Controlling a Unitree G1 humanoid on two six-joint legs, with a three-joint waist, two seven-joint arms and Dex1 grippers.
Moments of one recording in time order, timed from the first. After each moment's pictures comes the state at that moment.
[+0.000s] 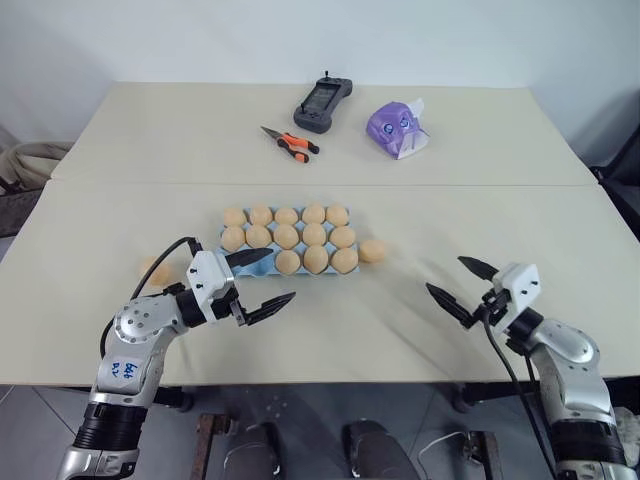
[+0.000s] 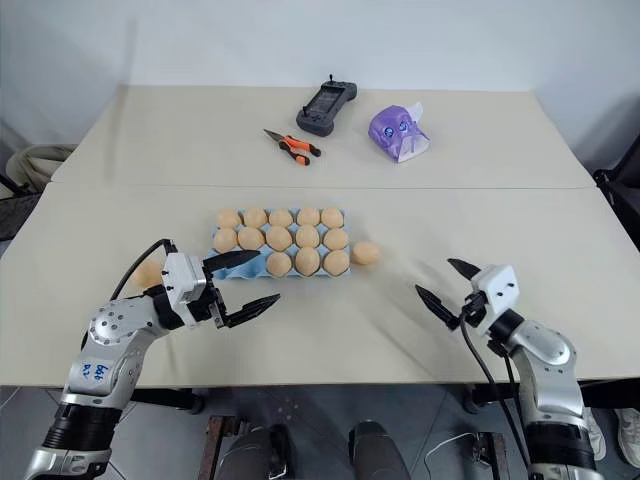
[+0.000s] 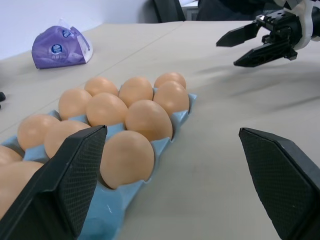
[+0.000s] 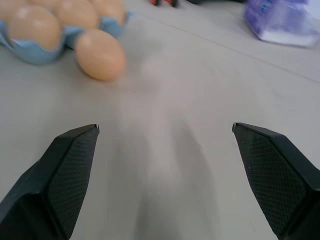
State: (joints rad) left arm -0.22 0.53 0.04 -0.07 -0.36 0.00 -0.88; right arm -0.23 -0.50 -0.19 0.21 0.30 -0.09 0.91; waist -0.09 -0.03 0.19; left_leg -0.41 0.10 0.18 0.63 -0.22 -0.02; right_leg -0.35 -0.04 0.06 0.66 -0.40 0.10
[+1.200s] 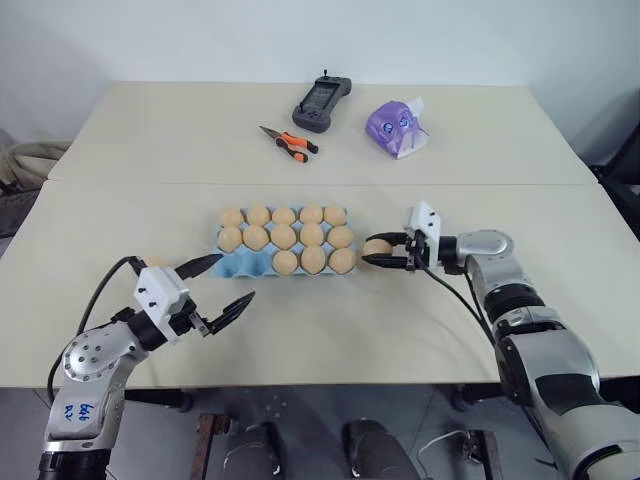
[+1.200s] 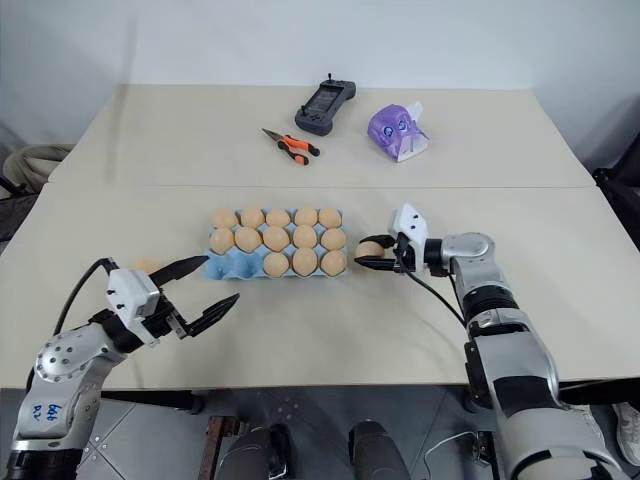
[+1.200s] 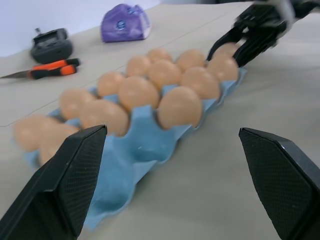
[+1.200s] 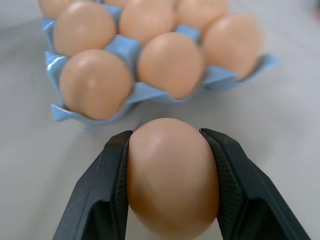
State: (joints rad) left arm 0.03 0.55 0.27 -0.22 -0.38 0.02 -0.73; right arm -0.98 -0.43 0.04 1.08 0.11 -0.27 1.31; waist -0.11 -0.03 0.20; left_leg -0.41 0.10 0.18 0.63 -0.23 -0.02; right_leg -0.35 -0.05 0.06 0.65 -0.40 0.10
